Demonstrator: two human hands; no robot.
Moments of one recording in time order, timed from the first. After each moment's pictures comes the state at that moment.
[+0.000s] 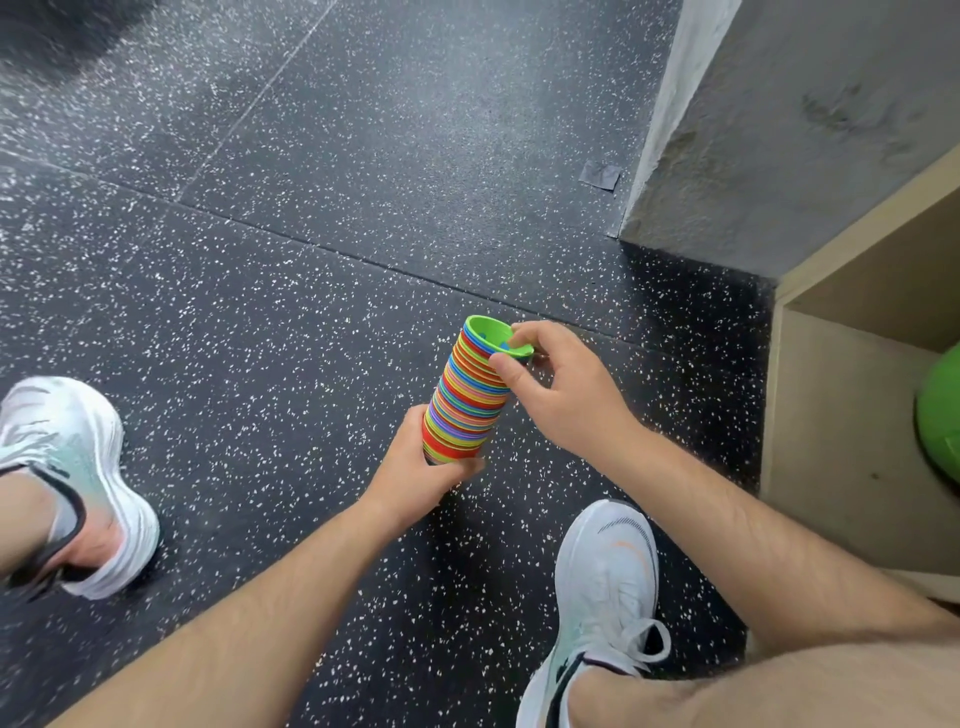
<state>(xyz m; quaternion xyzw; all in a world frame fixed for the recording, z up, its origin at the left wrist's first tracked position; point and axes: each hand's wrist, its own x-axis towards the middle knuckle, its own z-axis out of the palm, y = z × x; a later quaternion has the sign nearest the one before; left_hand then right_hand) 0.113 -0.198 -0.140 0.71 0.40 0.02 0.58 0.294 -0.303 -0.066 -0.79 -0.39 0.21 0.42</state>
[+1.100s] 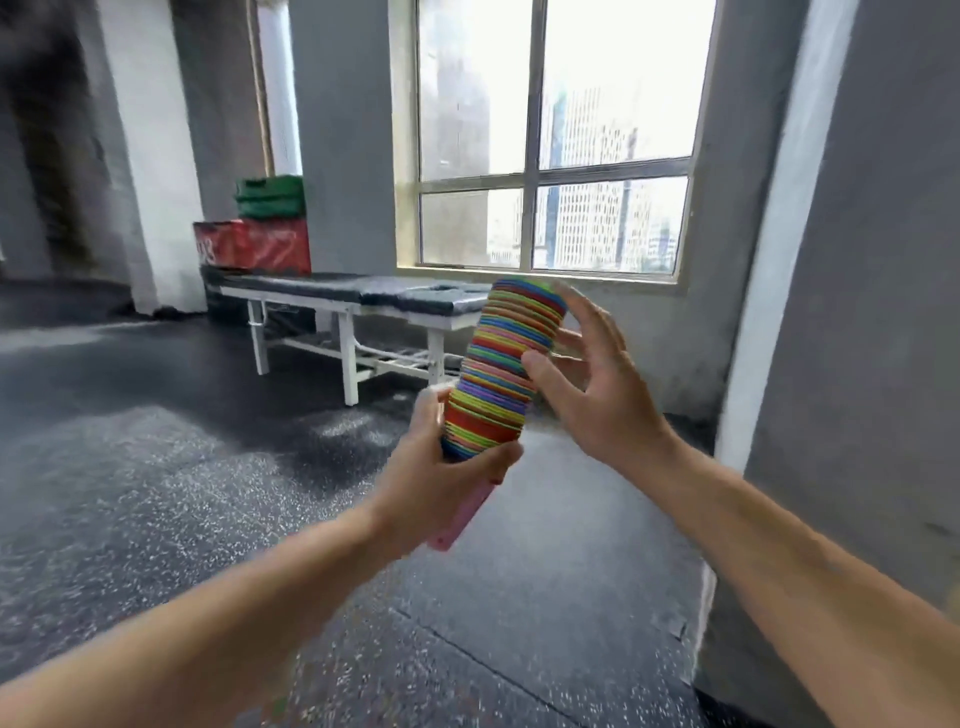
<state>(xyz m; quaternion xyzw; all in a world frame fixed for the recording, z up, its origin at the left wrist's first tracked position) 0.055 -0.124 0.358 0.75 0.19 0.40 0.49 0.238 -0.203 0.405 -0.52 -0.63 -0.07 0.57</state>
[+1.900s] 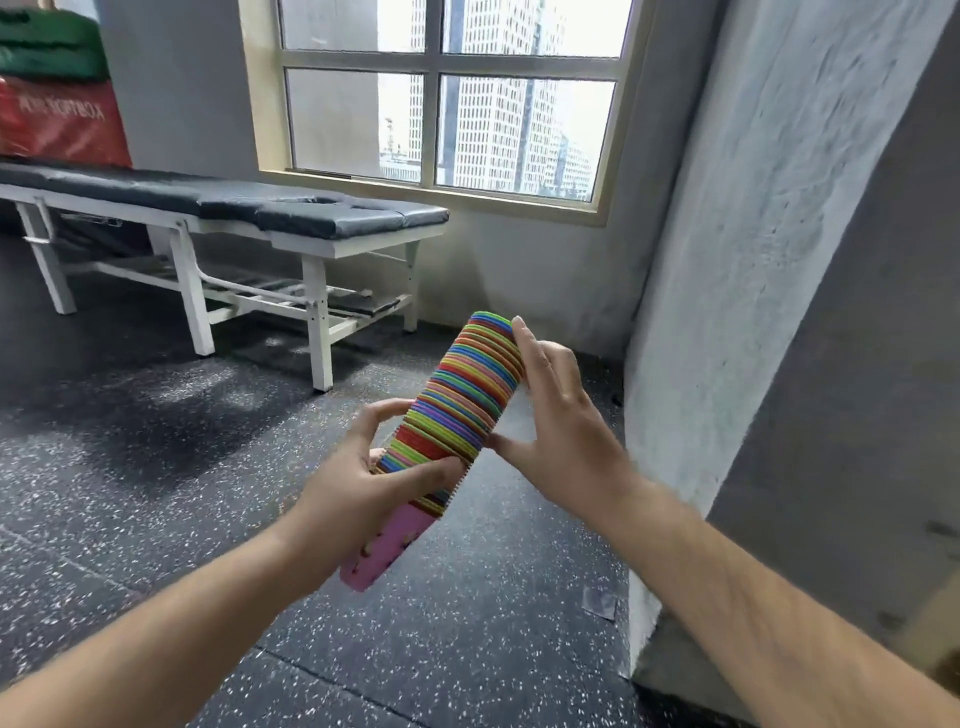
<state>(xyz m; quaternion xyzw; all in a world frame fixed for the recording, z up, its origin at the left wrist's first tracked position) 0.197 0.048 0.282 0.71 0.21 0.24 0.63 0.388 -0.073 0.303 -0.74 -0.56 -0.16 0.34</state>
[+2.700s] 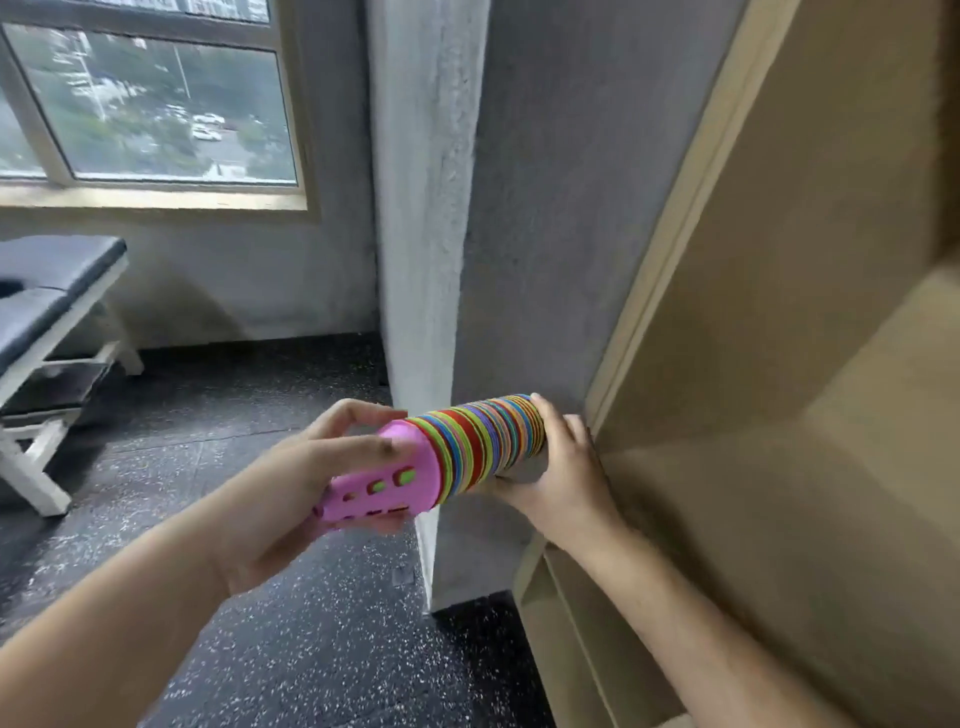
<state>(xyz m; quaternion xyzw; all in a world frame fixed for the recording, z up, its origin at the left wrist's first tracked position) 0.308 -0.067 0.826 0.64 0.08 -0.13 0.75 0.409 -0.306 0.735 -0.89 -0.15 -0.10 0.41</state>
